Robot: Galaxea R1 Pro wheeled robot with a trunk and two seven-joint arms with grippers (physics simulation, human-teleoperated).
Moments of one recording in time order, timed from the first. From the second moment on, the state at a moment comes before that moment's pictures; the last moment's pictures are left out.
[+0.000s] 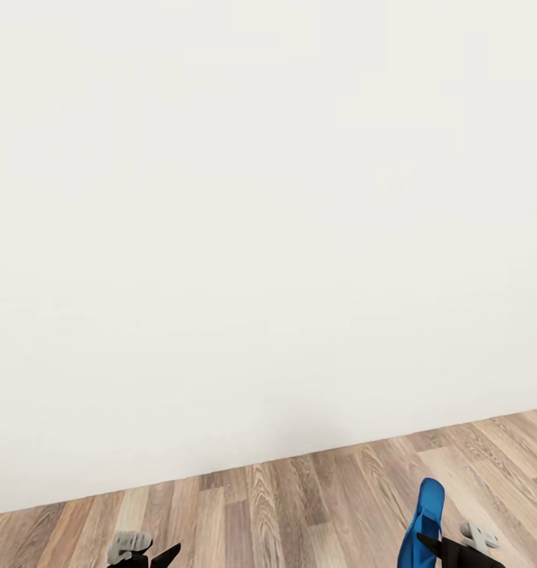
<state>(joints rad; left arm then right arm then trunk) -0.15 0.13 0.27 -0.67 0.10 0.05 -0.84 -0.32 -0.31 -0.45 -0.41 -0.03 0.21 0.73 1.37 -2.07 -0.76</state>
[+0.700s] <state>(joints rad) -0.15 0.13 0.27 -0.67 0.10 0.05 -0.84 -0.32 -0.31 -0.45 -0.41 -0.03 0.21 0.73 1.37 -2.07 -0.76</state>
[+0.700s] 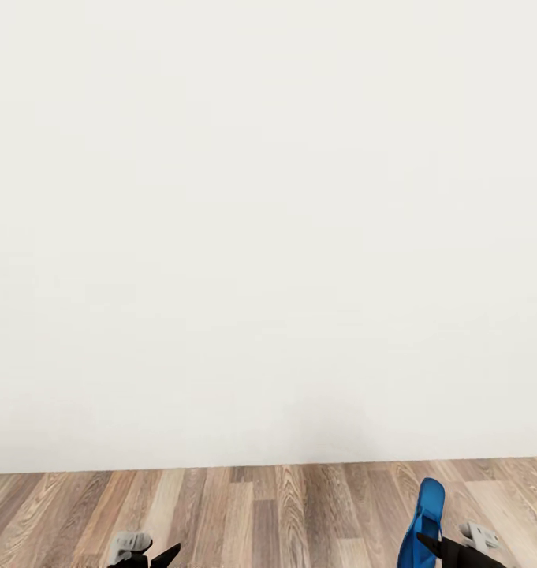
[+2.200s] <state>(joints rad) -0.15 0.13 0.27 -0.67 0.10 0.05 -0.84 -0.32 -0.31 -0.45 -0.41 -0.02 0.21 0.72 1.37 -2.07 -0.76</state>
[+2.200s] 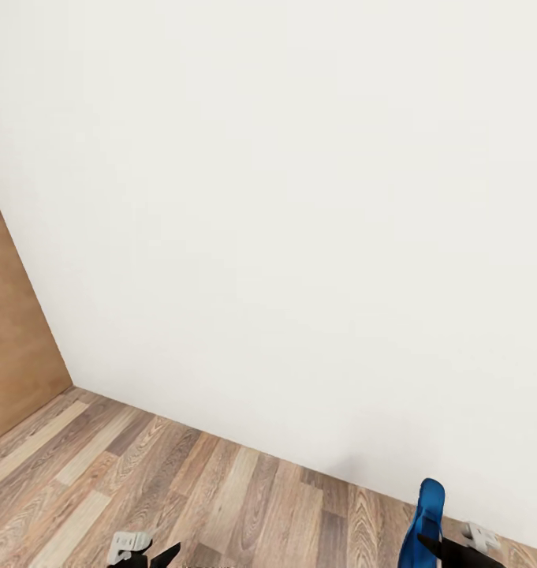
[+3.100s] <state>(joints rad) -0.15 0.13 0.27 -0.67 0.10 0.05 -0.84 -0.32 -0.31 -0.45 -0.41 -0.02 0.21 0.72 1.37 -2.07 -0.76</state>
